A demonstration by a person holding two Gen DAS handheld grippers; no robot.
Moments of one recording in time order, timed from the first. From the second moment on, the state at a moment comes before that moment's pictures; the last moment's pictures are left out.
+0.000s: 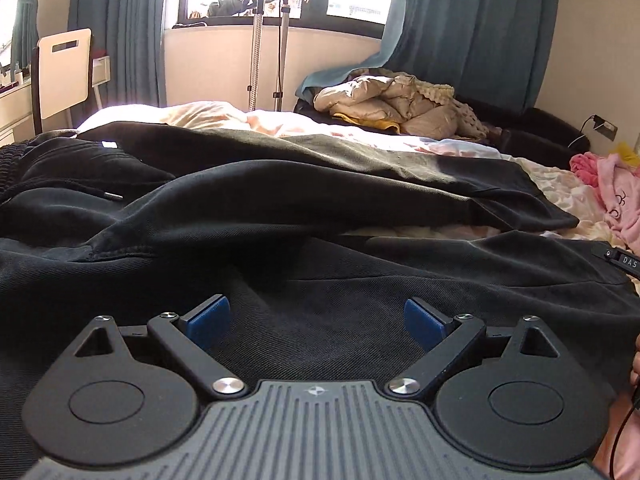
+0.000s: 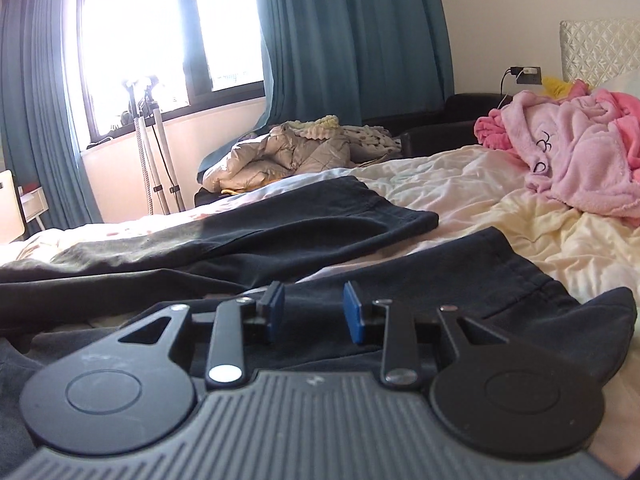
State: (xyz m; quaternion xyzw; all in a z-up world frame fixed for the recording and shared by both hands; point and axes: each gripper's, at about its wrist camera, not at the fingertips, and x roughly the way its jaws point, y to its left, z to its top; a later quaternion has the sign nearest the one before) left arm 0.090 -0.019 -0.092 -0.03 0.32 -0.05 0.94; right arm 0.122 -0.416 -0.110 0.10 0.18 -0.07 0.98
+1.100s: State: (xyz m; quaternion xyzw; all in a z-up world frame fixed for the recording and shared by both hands) left arm 0.112 -0.002 -0.129 -0.09 0.34 -0.04 0.94; right arm 0.322 -0.502 -0.155 0.33 0.25 -0.19 0.89
